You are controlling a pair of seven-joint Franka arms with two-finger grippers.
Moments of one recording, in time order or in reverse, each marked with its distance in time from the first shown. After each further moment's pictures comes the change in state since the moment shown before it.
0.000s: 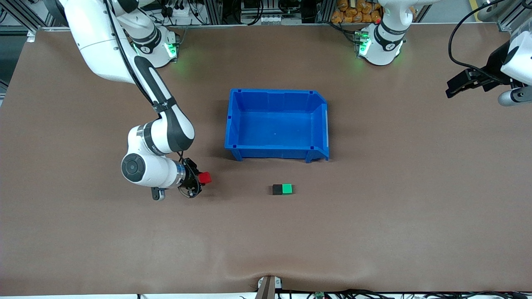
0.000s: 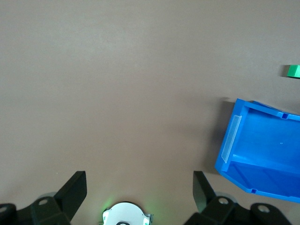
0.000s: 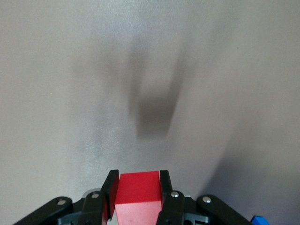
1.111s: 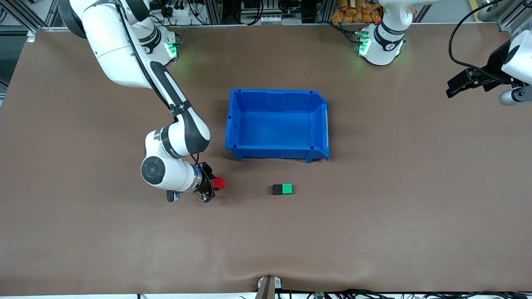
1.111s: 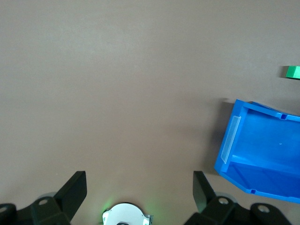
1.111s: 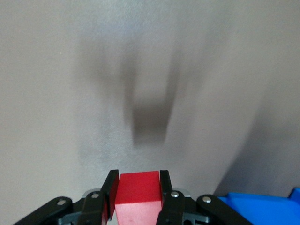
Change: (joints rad) left arm 0.000 0.000 -0.001 0.004 0.000 0.001 0.000; right arm 0.063 0.096 0.000 0.129 0.003 0.027 0.147
